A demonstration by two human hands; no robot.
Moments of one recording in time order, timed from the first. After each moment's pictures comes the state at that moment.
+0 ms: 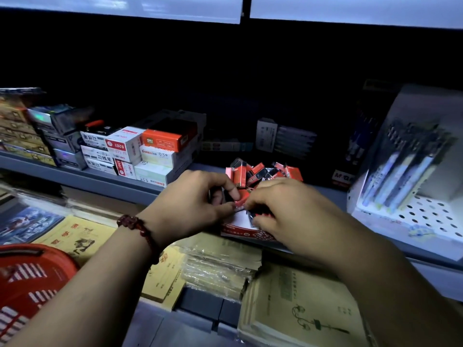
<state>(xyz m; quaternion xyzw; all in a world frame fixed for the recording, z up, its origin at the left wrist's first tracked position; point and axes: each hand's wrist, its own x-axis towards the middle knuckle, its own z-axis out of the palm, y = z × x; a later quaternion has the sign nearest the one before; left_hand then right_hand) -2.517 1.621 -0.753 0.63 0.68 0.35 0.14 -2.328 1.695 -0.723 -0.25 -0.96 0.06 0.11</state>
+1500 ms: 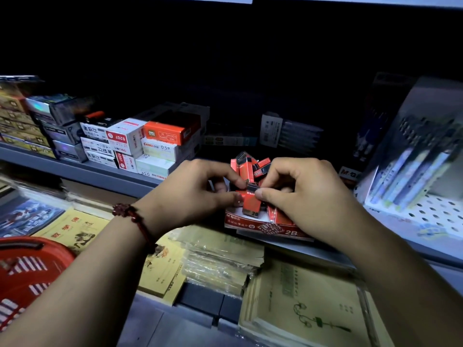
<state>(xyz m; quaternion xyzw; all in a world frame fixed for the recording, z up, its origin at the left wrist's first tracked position) -2.522 1.620 -0.746 0.61 0.67 0.37 0.19 -2.325 1.706 -0.724 -0.32 -0.87 0.27 0.27</state>
